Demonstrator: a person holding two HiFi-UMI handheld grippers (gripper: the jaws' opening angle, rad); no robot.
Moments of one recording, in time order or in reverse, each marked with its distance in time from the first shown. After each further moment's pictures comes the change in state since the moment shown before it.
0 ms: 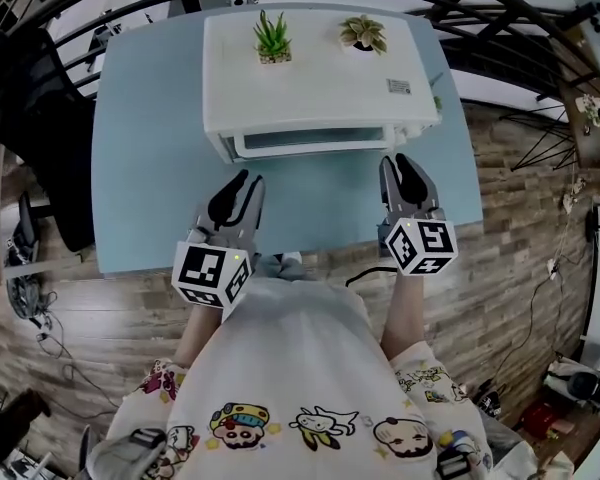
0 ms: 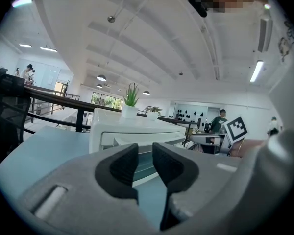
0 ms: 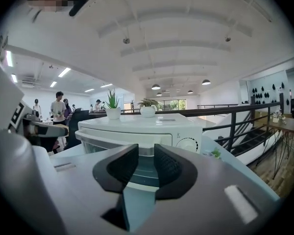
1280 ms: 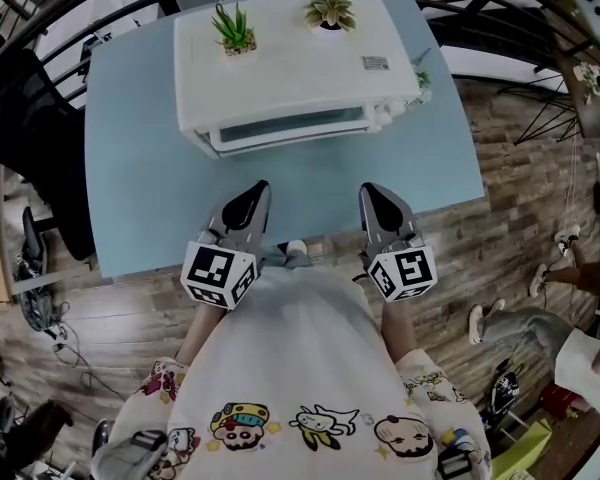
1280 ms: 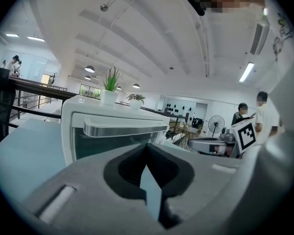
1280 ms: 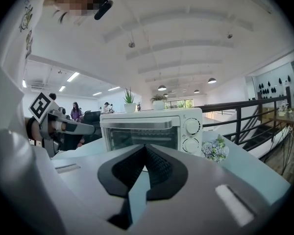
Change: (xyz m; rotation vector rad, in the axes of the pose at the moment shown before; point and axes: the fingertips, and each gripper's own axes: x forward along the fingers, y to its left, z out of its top) left arm 0.014 -0.050 -0.037 0.019 0.084 -0.141; right arm -0.057 0.035 -0.055 0.006 -0.026 0.091
